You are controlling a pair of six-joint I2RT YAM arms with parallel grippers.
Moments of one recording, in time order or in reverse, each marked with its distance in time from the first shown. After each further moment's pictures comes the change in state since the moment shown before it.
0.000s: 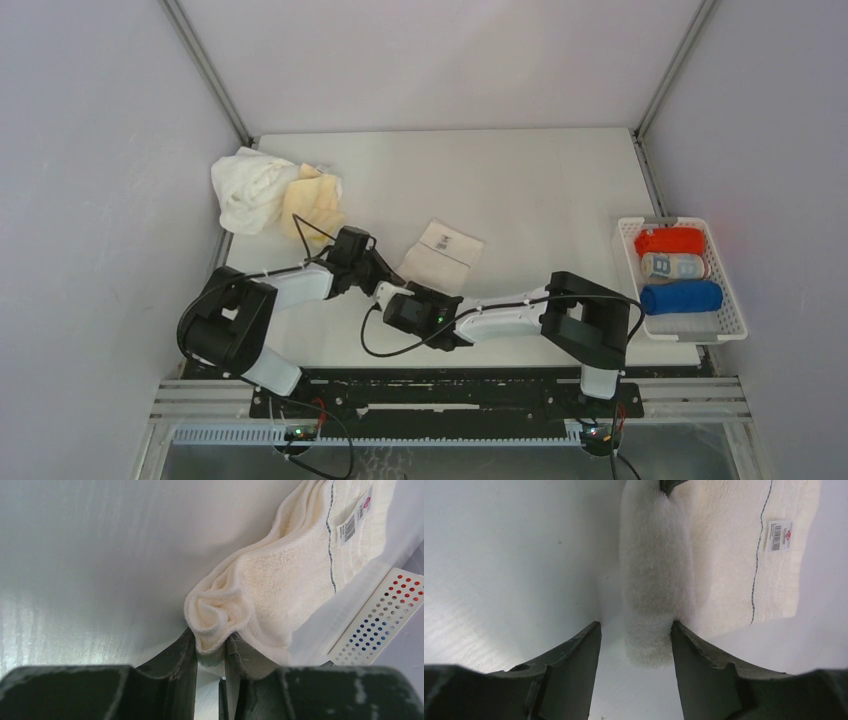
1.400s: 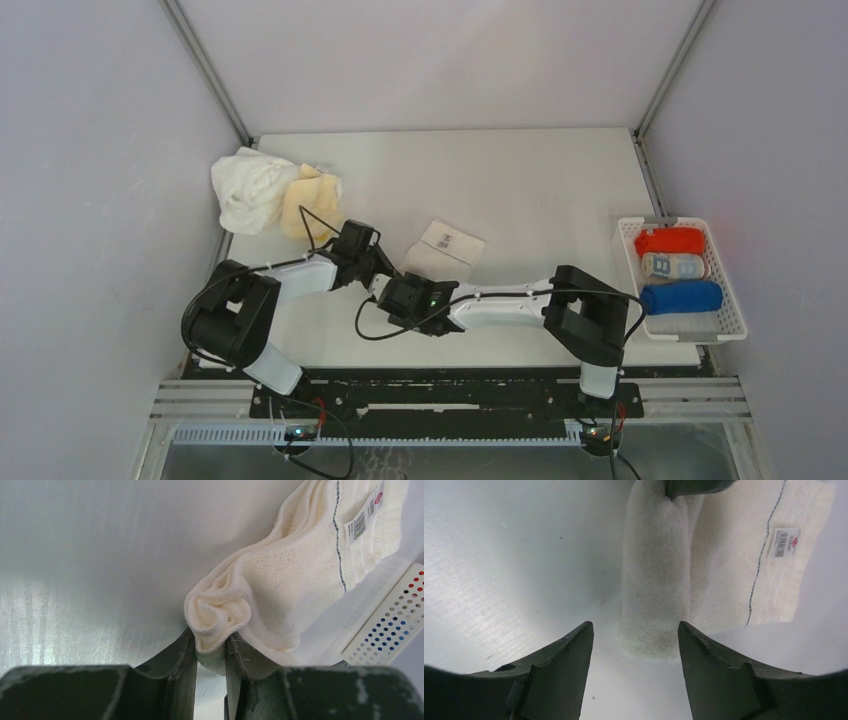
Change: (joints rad) left arm -0.002 0.045 0.082 -0.085 -0.005 0.061; right arm -0.035 0.015 0.150 -0.213 -0.106 -0.018
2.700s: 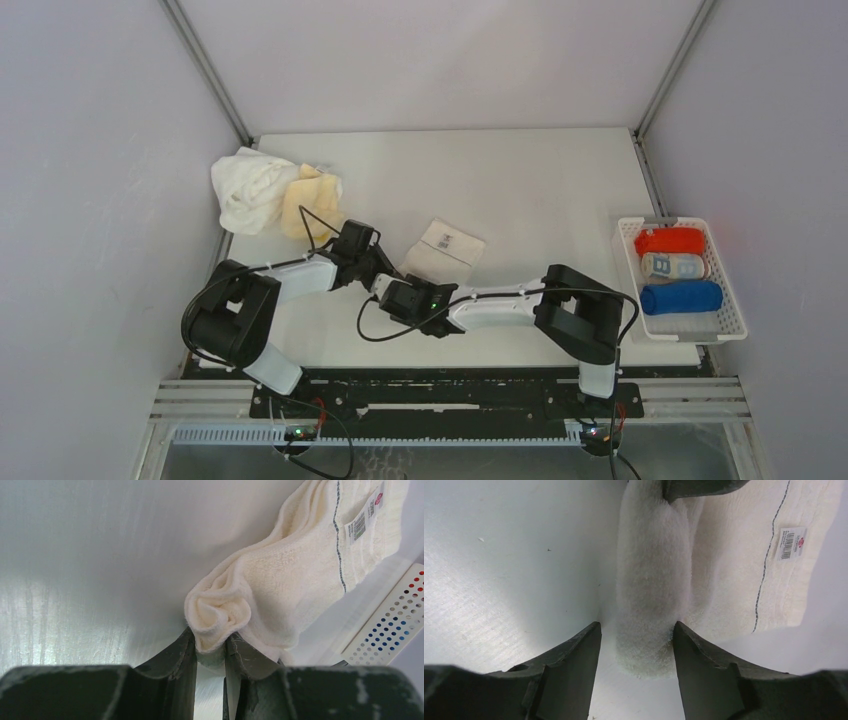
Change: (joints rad) left arm 0.000 0.000 0.000 0.000 0.000 0.001; right arm -0.021 0.045 -0.034 0.079 0.021 0.004
